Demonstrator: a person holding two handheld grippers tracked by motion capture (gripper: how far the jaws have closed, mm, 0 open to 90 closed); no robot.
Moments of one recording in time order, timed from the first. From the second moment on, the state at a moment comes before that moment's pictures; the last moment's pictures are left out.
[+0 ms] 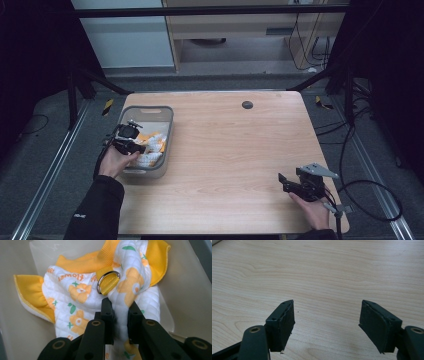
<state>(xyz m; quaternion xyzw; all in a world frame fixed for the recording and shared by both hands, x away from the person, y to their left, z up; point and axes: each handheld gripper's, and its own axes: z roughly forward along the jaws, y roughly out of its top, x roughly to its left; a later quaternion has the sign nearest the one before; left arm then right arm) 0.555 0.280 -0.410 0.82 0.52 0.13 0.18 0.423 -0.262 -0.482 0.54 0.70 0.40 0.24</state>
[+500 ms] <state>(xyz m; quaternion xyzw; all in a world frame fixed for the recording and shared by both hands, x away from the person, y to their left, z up) 0.546 0.290 -0.388 0.81 0.52 0.16 0.20 0.423 -0.261 -0.482 0.54 0.70 0.40 0.24</state>
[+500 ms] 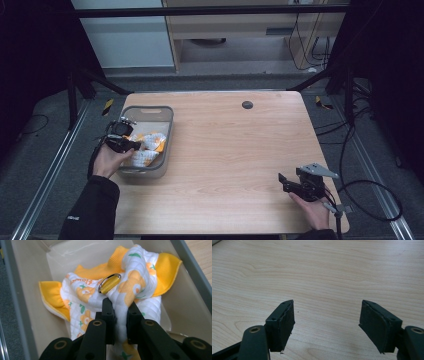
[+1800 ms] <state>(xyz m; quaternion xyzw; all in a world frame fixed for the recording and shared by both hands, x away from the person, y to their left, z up) 0.519 0.307 -0.323 0.80 0.50 0.20 0.27 0.423 -0.261 -0.481 0.54 0.70 0.40 0.24</state>
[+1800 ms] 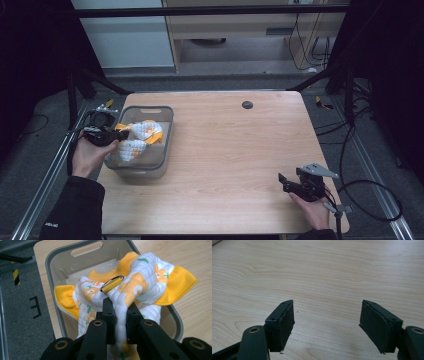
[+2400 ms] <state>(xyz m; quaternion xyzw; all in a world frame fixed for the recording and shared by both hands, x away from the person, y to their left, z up) 0.508 0.298 -0.304 0.81 0.47 0.20 0.29 0.422 -0.261 -0.481 0.54 0.70 0.40 0.24</state>
